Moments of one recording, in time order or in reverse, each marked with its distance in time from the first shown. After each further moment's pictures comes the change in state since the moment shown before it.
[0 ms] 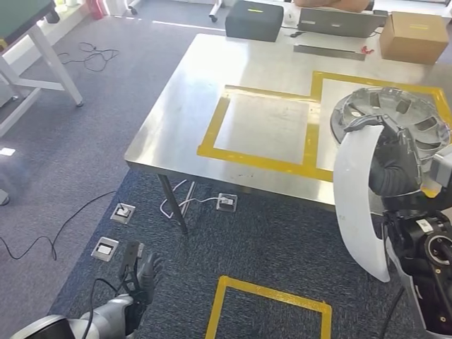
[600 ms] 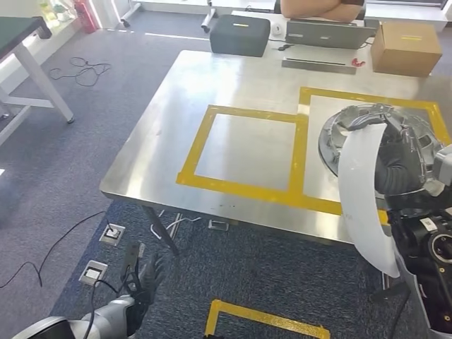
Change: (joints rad) left arm -0.003 -0.002 0.000 0.000 -0.002 0.001 0.001; right arm -0.008 -0.002 0.002 -0.006 0.005 0.003 0.003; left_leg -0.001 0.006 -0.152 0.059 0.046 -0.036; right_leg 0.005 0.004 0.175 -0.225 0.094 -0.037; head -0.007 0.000
